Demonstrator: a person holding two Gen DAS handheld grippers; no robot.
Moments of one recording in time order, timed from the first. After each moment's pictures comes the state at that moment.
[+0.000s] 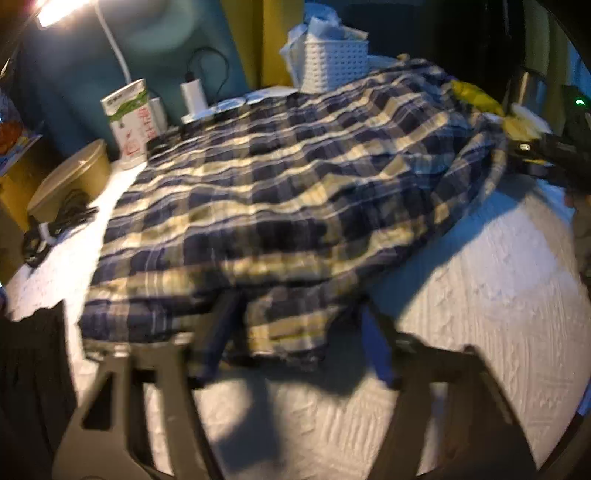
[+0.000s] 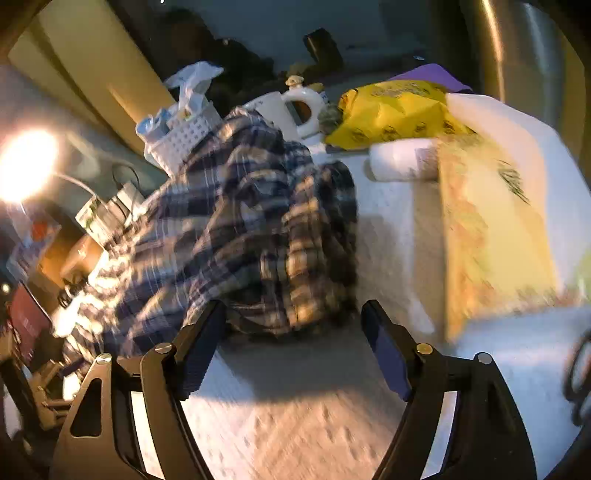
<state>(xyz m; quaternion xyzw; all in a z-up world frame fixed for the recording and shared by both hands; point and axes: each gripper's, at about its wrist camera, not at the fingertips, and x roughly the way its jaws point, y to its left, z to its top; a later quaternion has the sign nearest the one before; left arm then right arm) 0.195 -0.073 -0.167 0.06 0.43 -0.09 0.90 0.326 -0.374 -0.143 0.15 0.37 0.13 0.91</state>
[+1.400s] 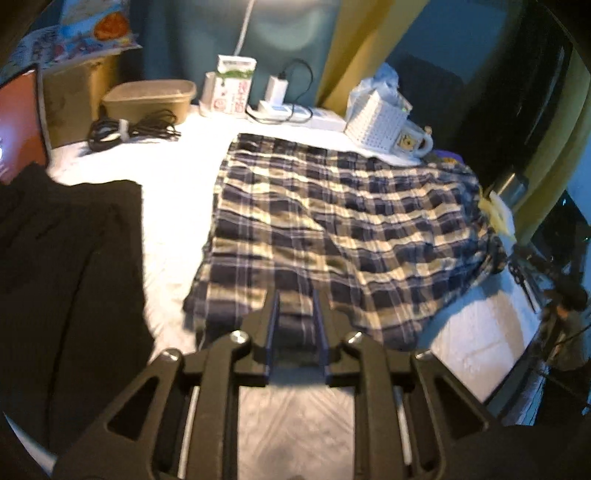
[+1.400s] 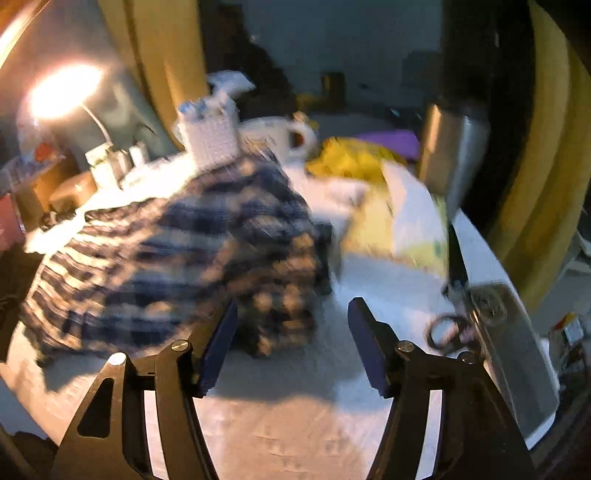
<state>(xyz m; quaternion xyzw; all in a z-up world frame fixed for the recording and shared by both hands) 0.154 0.055 -0.120 -0.13 0.43 -0.06 0.89 0.205 -0.379 -0.089 -0.04 0.32 0.09 0.94</state>
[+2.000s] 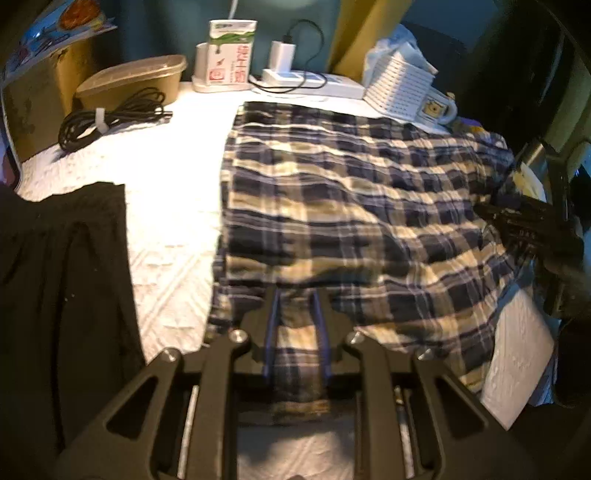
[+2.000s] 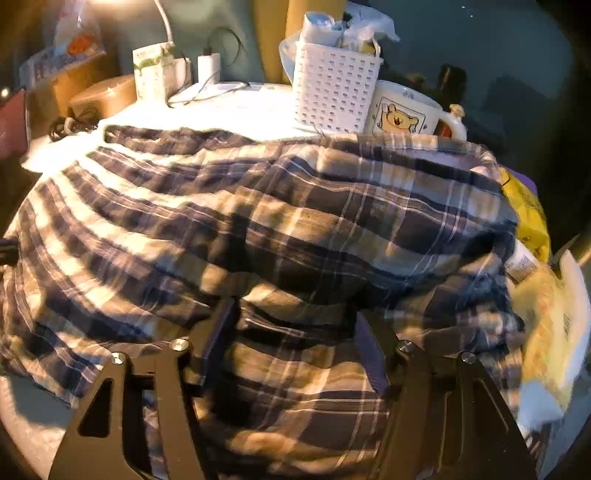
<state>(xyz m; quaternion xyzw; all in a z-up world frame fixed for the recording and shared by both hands) 0.200 0.072 -0.154 -0.09 0.48 -0.05 0.87 0.317 -0.245 -0.150 -0.15 0.40 0.16 0.89</state>
